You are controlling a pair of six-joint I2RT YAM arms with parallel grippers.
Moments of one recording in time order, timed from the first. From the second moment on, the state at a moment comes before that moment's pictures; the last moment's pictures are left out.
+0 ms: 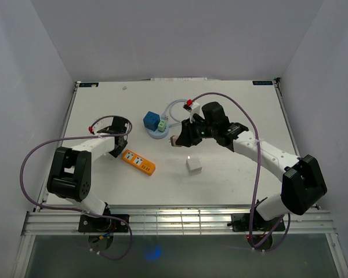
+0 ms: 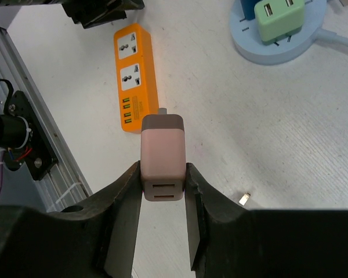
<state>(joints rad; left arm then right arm) -0.22 1.58 0.88 -0.47 -0.52 -1.13 0.67 1.46 1.08 -0.19 -0.48 0.20</state>
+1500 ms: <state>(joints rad) -0.64 1.34 0.62 0.03 -0.40 -1.07 0.89 1.96 1.83 -1.17 -0.15 0.17</state>
